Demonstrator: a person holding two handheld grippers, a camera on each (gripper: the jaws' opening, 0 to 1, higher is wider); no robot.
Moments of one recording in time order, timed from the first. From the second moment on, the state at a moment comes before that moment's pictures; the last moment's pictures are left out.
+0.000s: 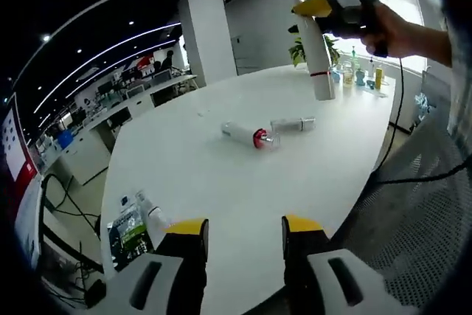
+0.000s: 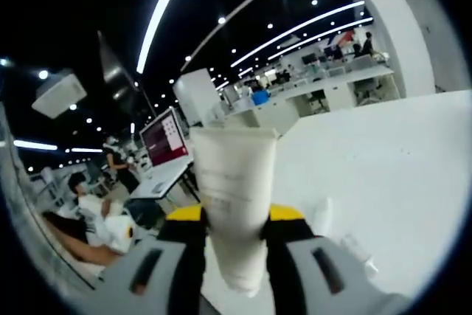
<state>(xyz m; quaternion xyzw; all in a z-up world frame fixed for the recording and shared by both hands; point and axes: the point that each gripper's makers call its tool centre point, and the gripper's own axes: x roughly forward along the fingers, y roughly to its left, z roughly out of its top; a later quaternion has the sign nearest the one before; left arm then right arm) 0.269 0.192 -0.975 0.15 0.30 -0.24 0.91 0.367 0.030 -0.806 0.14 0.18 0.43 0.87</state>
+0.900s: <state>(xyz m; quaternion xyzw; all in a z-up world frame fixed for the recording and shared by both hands) 0.262 0.208 -1.005 0.16 0.35 -0.22 0.90 0.455 0.053 -0.837 0.03 0.16 0.42 0.89</state>
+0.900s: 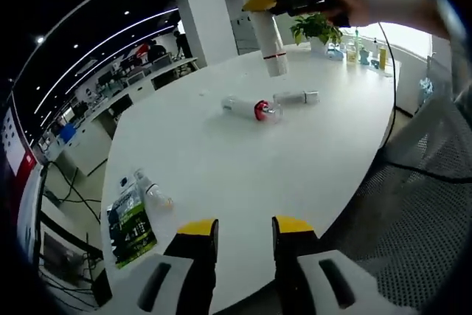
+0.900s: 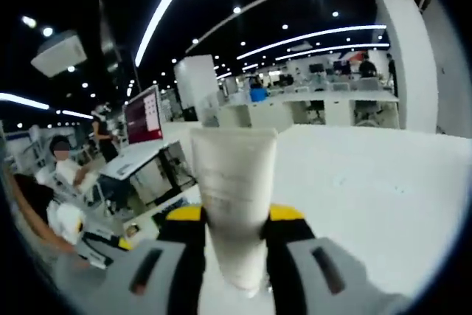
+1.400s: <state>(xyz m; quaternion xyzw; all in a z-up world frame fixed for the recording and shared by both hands) 0.259 0.222 -1.013 0.14 0.37 -0.20 0.90 0.520 0.057 -0.854 0.03 0.15 0.38 0.91</state>
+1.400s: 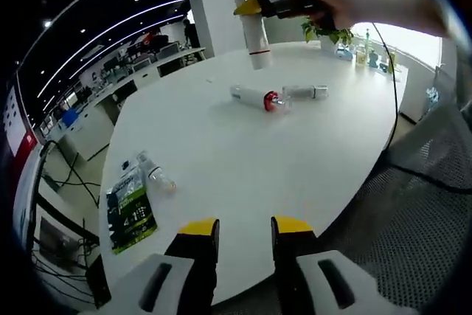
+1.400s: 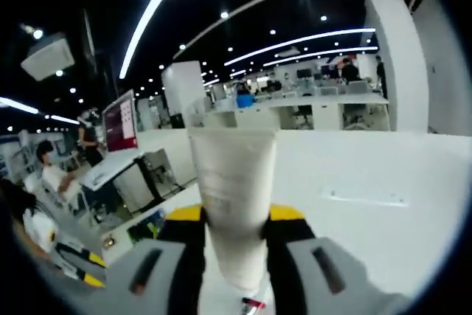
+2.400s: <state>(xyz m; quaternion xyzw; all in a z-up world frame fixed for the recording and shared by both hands) 0.251 0.234 -1.031 0.15 0.40 -0.20 0.88 0.605 0.026 -0.931 -0.04 0.17 0.31 0.94</state>
